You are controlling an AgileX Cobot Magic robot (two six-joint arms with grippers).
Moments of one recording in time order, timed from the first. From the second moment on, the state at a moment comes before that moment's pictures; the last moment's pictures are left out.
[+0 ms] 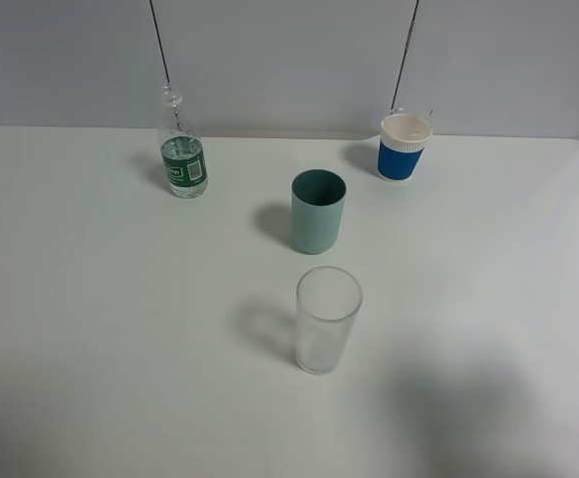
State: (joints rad) left arm -0.02 0.03 -0.54 0.14 1.01 -0.12; right arm -0.02 0.00 -0.48 0.03 1.06 -0.05
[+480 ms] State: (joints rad) left arm -0.02 0.38 -0.58 0.16 0.80 0.01; right arm -0.02 0.00 -0.48 0.03 1.06 -0.05
